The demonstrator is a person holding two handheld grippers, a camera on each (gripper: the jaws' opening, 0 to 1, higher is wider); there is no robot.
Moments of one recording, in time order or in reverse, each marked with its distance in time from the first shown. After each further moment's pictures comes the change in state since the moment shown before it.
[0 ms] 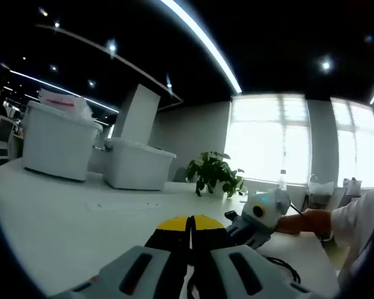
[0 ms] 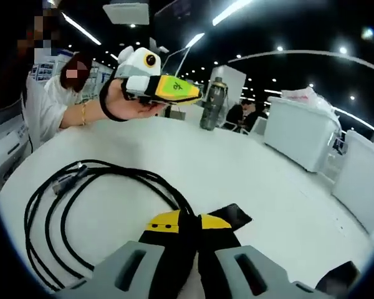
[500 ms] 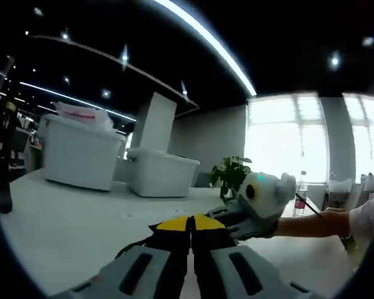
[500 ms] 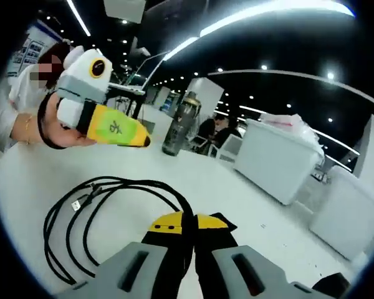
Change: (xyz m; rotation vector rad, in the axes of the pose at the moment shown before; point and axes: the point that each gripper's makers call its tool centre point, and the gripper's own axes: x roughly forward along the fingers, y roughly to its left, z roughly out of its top) left arm -0.024 0.062 0.018 0.121 -0.016 0.202; right arm 0.092 -0.086 0.085 0.023 -0.114 -0.289
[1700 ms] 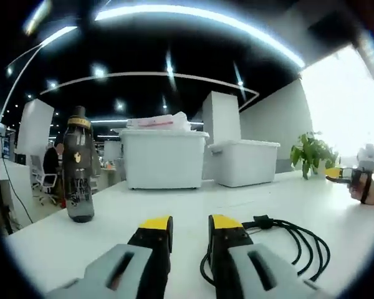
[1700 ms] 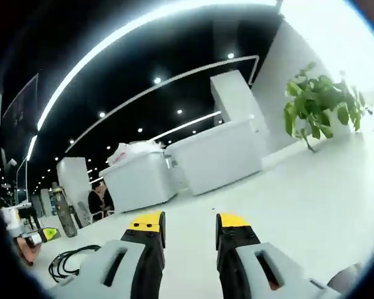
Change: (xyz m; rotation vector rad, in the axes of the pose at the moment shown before) left arm -0.043 0.134 -0.028 0.170 0.018 0.481; right arm -0.221 -0.159 -0.095 0.671 -0.307 -0.845
